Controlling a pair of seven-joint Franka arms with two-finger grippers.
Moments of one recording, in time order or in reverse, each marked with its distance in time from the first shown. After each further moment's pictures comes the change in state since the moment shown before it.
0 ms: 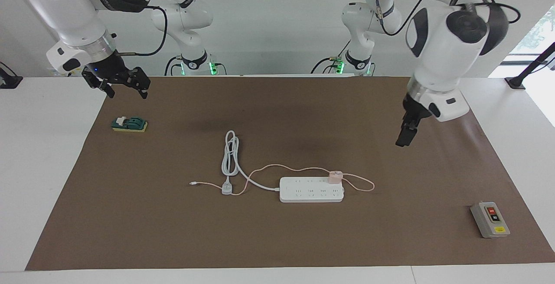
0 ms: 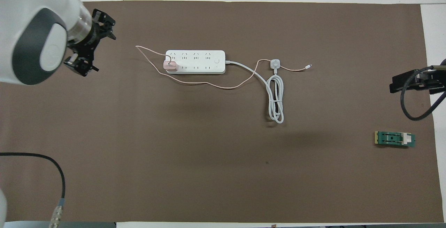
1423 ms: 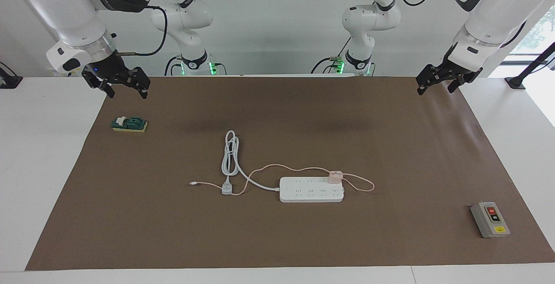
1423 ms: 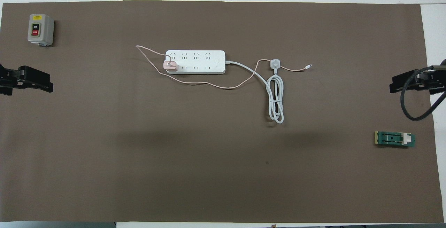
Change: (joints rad) left arm 0.226 -0.203 -0.249 -0.250 0.000 -0.059 0.681; right arm 0.000 0.000 0.000 0.000 0.000 0.000 0.000
